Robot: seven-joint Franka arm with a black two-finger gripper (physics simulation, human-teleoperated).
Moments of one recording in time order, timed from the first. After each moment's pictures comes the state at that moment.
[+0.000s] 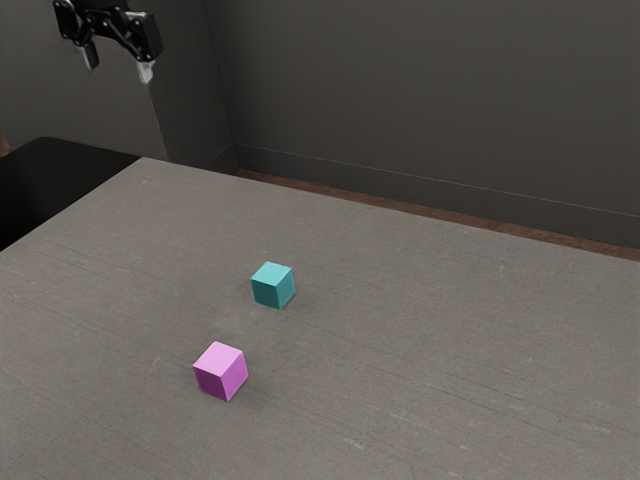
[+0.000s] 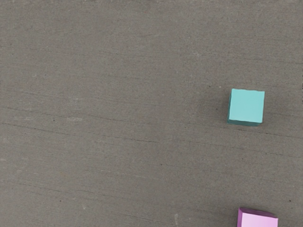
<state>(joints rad) 0.08 0.10 -0.01 -1.14 0.20 1.38 -0.01</state>
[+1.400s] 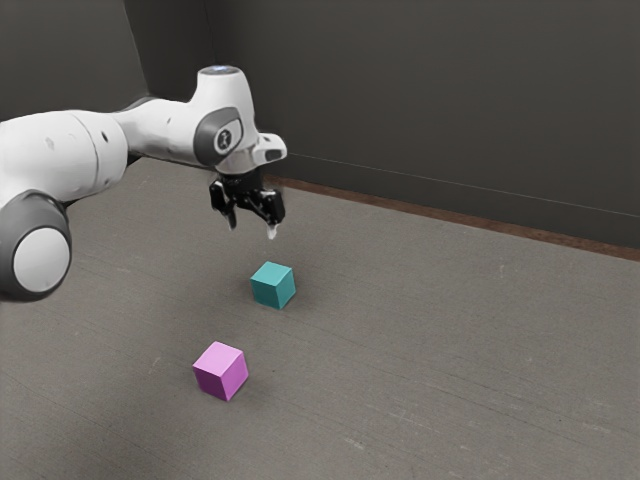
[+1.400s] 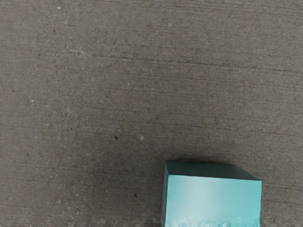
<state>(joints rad) 0.11 0.65 -0.07 -1.24 0.06 1.92 -0.03</state>
